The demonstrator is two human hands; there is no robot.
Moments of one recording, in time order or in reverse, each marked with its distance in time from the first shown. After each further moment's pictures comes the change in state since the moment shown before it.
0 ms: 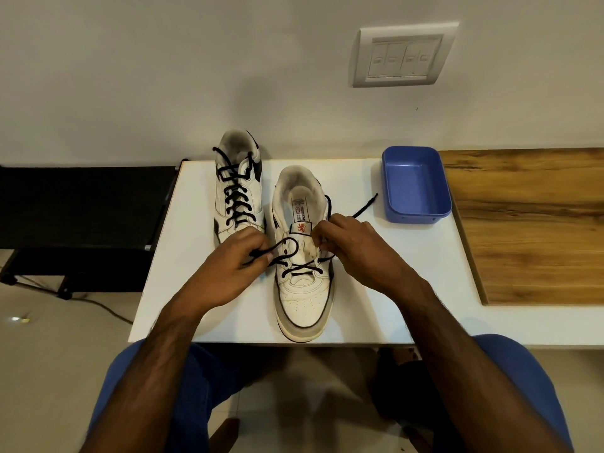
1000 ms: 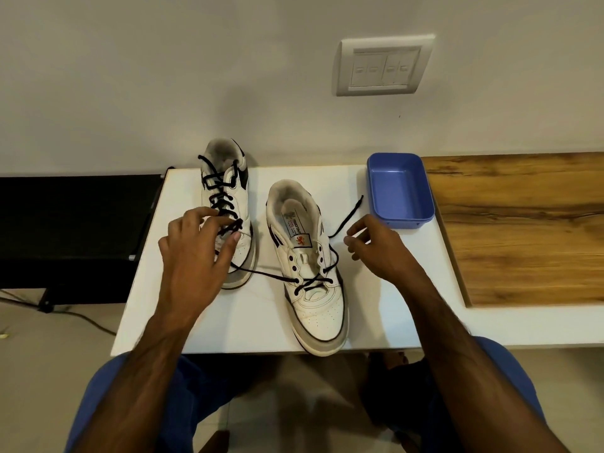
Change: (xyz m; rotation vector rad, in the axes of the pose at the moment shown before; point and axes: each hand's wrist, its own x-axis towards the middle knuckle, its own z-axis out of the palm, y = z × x) left_hand 0.005 0.002 0.001 0.466 0.487 -0.141; right_hand -0.017 0.027 -0.024 0.442 0.051 0.768
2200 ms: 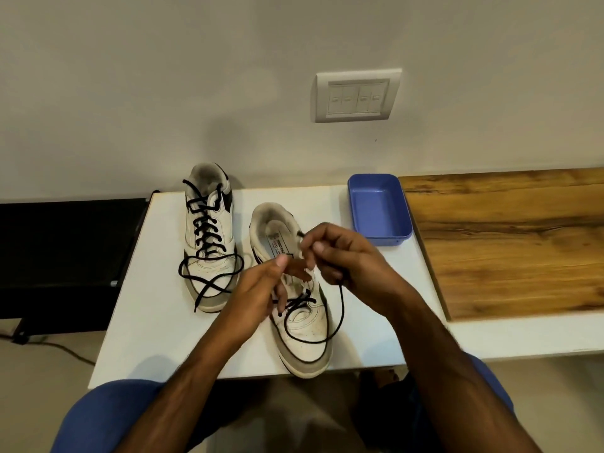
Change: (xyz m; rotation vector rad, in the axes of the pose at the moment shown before) left_hand -0.014 0.091 0.014 -1.103 -0.516 -0.197; right_hand -0.035 -0.044 -0.023 0.770 -0.443 -0.320
